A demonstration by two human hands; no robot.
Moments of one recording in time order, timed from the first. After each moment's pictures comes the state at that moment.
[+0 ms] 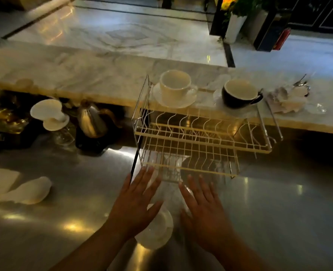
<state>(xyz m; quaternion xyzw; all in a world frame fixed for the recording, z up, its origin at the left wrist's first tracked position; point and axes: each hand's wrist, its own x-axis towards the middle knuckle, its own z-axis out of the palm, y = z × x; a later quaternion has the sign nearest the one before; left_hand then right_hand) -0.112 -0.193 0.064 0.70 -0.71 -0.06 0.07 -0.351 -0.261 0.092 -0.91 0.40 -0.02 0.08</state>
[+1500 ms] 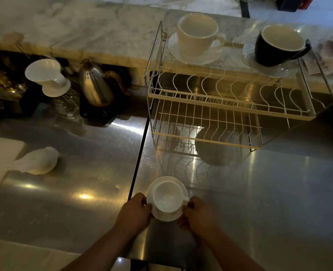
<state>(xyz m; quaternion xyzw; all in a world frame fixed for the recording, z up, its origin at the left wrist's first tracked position) -0.113 -0.119 -0.031 0.83 -0.30 -0.44 0.17 -0.321 -0.200 -0.038 -0.50 0.63 -0.04 0.59</state>
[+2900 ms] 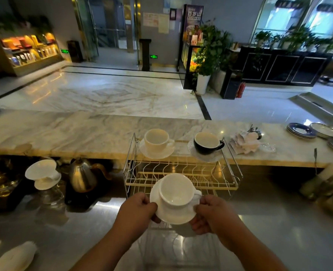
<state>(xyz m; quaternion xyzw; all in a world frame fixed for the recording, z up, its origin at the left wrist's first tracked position) -0.135 -0.251 0.229 0.74 -0.41 -0.39 0.37 -0.364 -0.314 0.243 -0.52 0.56 -0.23 0.61</state>
